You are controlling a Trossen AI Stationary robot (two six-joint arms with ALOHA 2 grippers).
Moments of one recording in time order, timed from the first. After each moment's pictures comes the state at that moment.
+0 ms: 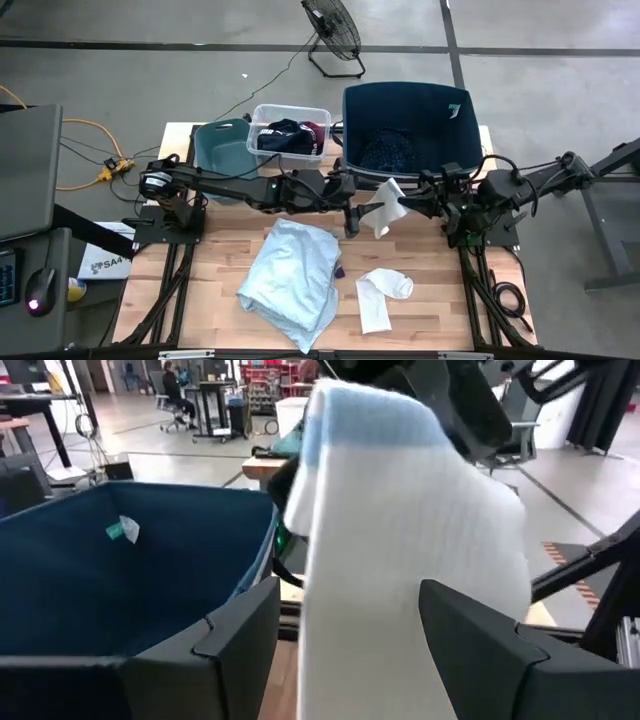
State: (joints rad) left arm -0.11 1.76 1.56 0.17 -0.28 -0.02; right arm 0.35 0.69 0.70 0.15 0.32 0.65
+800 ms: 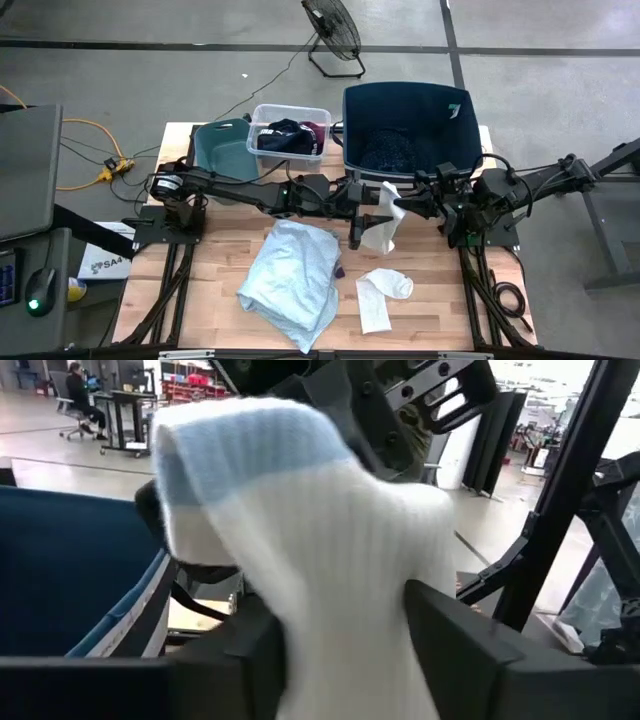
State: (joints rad) left arm -0.11 1.84 1.56 0.35 -0.07 -0.12; right arm 0.30 0.73 0.70 0.17 0.23 0.66
